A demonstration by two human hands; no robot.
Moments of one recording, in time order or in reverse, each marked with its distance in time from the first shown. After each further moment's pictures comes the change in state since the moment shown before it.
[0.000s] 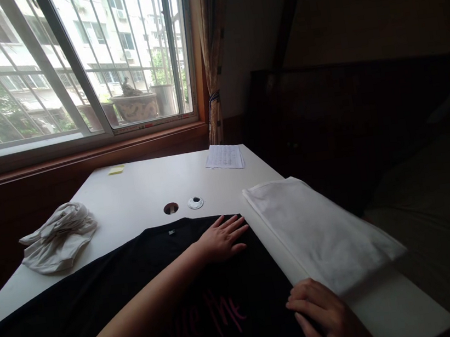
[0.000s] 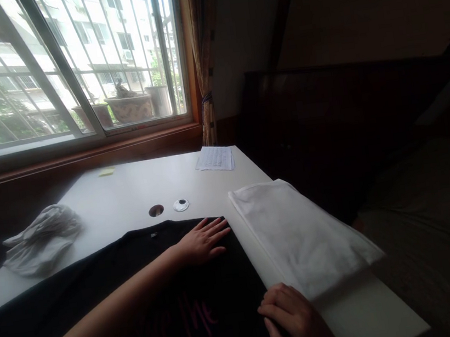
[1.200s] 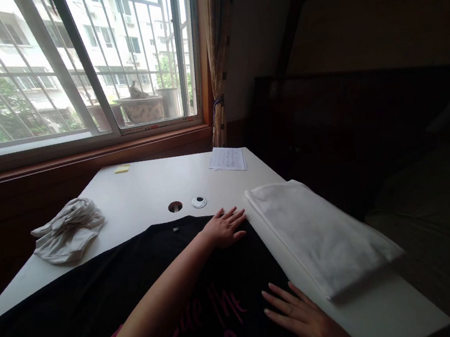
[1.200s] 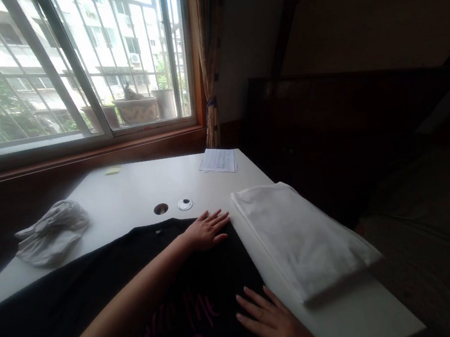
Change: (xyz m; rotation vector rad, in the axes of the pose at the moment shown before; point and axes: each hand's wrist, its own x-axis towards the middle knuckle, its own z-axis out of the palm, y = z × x) left_hand 0.017 -0.016 0.004 0.059 0.006 -0.095; right_hand 0.003 -0.022 0.004 0.056 -0.300 -0.051
